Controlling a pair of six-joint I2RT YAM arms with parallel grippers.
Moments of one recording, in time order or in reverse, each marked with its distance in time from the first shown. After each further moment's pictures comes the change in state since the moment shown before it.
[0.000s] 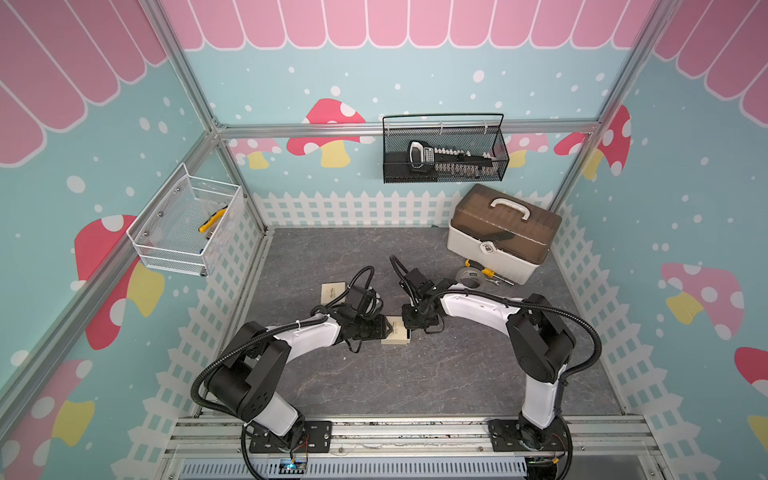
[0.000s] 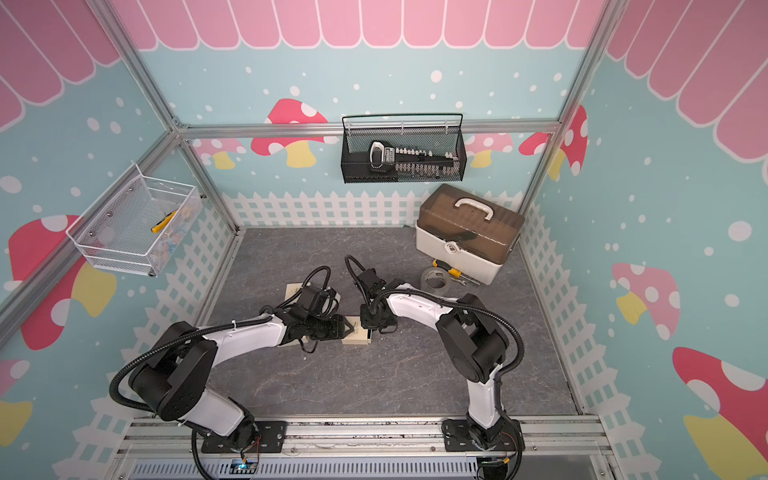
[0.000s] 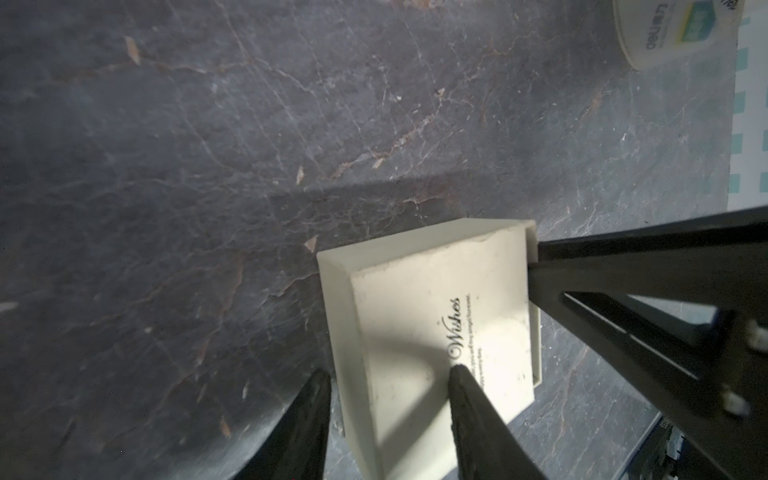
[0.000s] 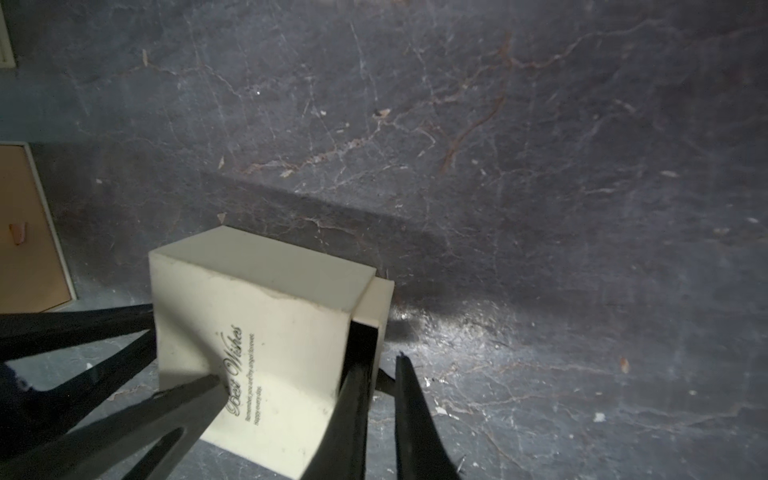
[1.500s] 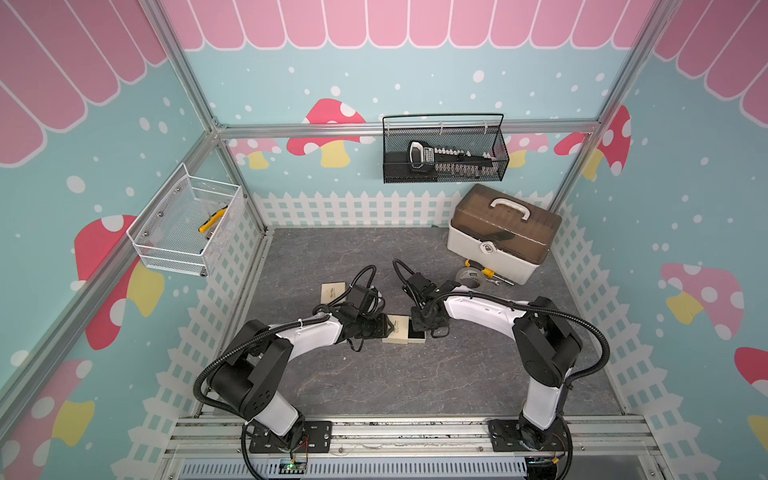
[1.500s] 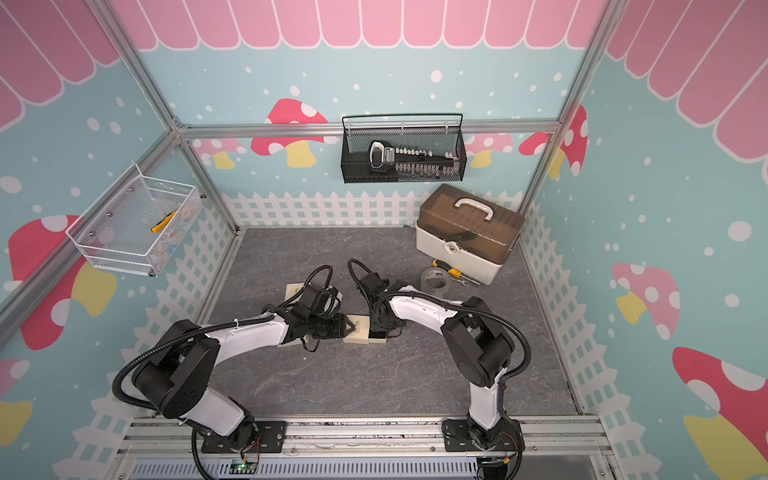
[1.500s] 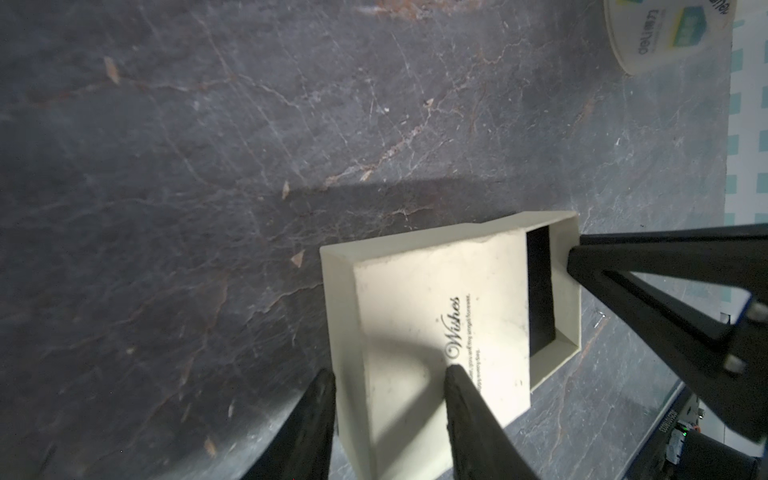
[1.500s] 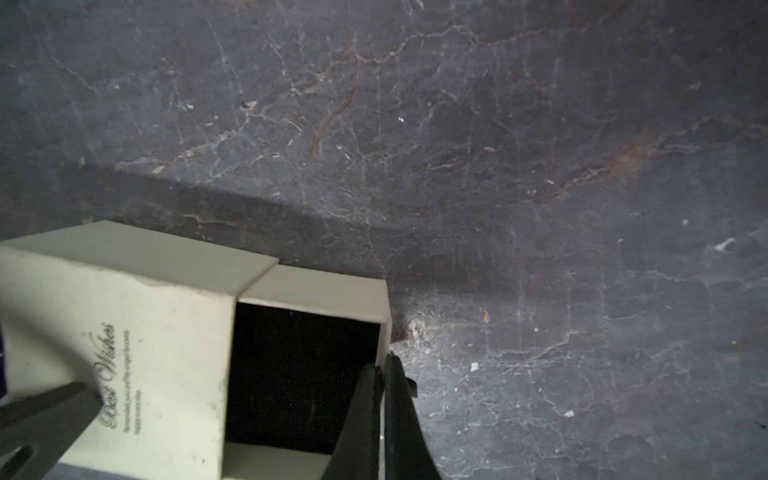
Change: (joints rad) left arm -0.006 0.018 0.019 0.006 -0.005 0.000; right arm 0.004 -0.043 -0.039 -0.081 0.181 0.003
